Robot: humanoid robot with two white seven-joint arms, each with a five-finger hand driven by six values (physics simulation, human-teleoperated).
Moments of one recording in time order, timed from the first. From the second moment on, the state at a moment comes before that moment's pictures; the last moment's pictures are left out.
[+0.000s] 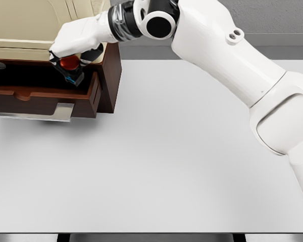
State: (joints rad) left arm -0.60 1.55 -0.61 -1.63 0.53 -0.61 -0.61; right arm -1.42 0.00 1.09 -0.91 0.31 -0.61 0.61
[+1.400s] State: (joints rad) left arm -0.63 1.28 -0.59 -1.76 0.57 -0.61 -0.61; right arm -0.93 -0.89 0.93 -1.49 0.15 -0.61 0.61
